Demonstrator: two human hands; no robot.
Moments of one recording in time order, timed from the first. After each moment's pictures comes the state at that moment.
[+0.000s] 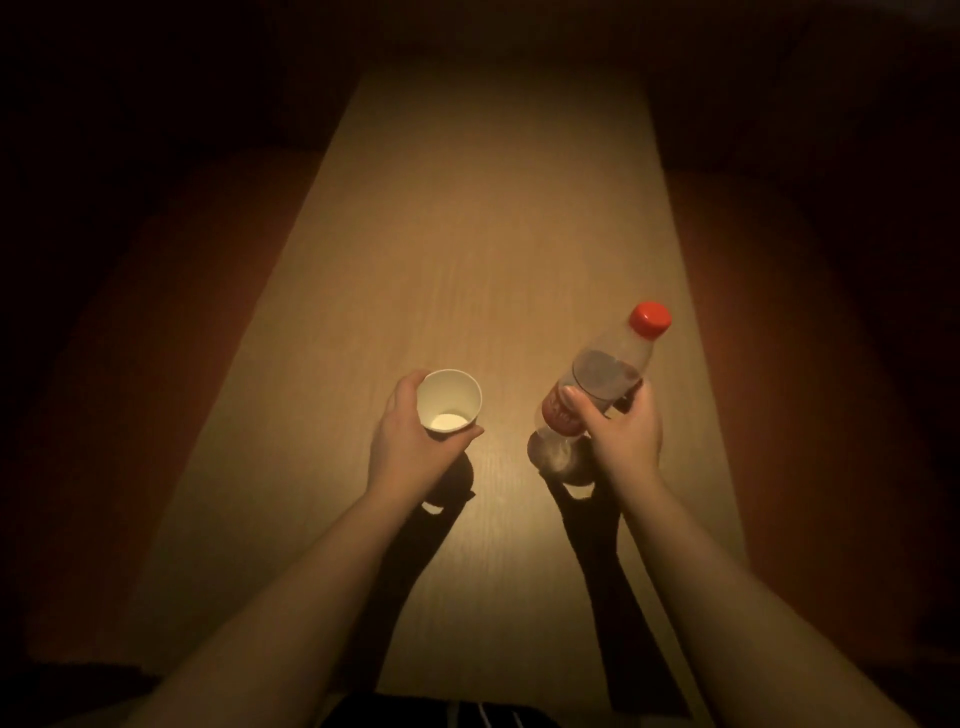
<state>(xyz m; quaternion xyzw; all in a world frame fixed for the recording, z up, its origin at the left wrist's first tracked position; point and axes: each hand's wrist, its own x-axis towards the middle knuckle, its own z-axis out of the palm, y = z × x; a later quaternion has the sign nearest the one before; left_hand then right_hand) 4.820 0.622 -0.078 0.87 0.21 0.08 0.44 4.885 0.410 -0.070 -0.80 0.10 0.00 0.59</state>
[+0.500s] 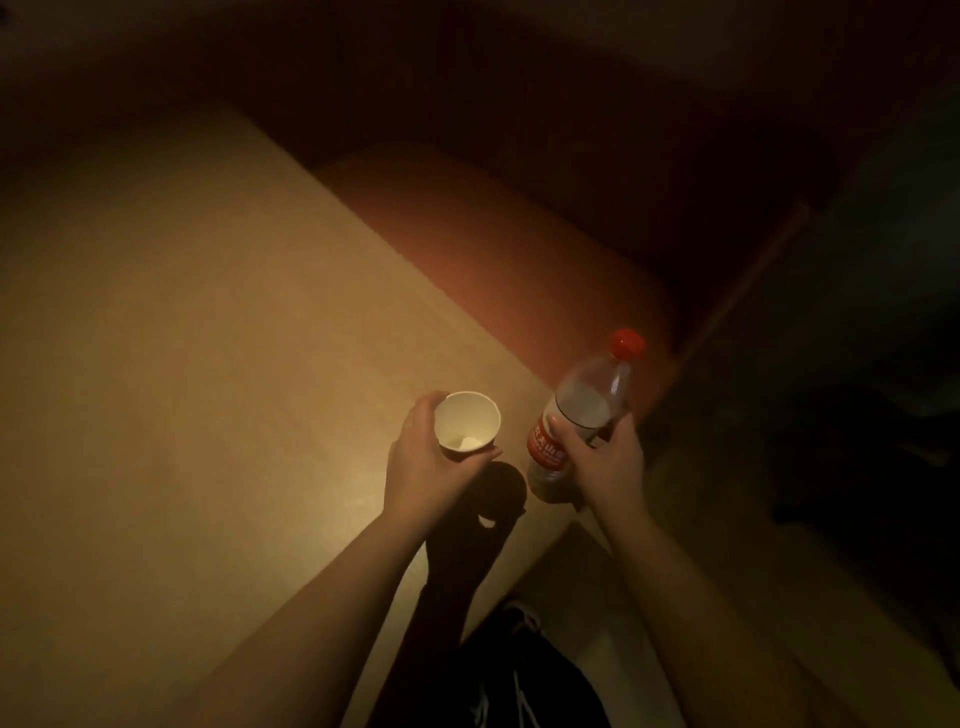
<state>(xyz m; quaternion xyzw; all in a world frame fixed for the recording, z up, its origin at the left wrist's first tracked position) 4.779 0.474 -0.080 0.87 -0.20 -0.08 0.45 4.681 0.304 -0.085 -0.66 0.42 -0.18 0.59</state>
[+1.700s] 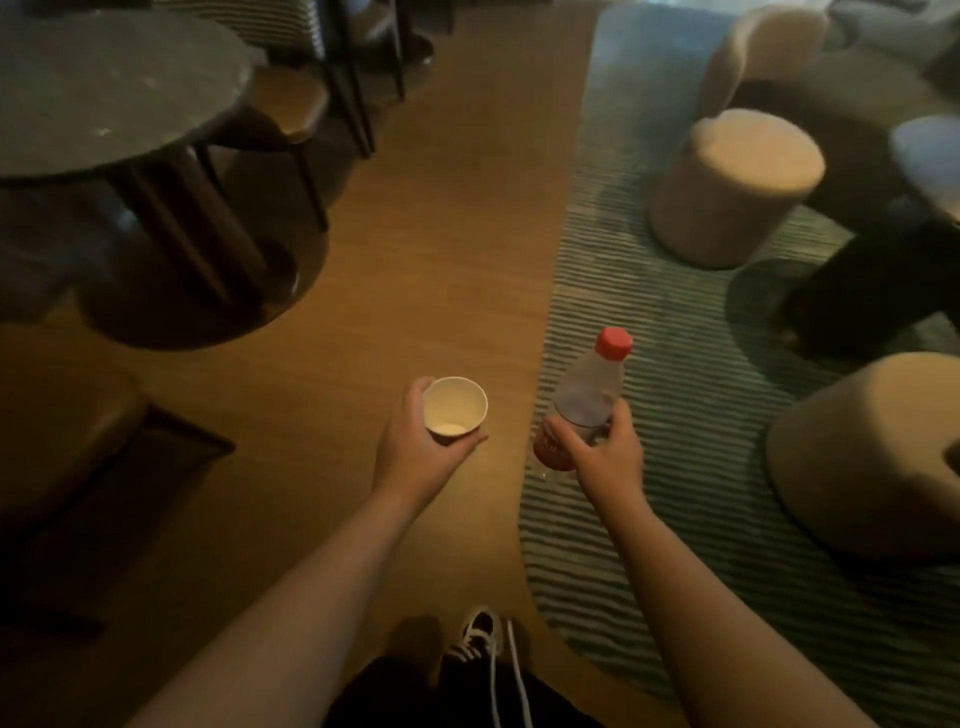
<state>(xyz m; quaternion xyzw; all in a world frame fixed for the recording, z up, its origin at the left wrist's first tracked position) 3.853 0.211 -0.121 0.25 -0.85 -0.44 0.14 3.771 0.406 -0.116 0.01 0.82 -0.56 0.09</state>
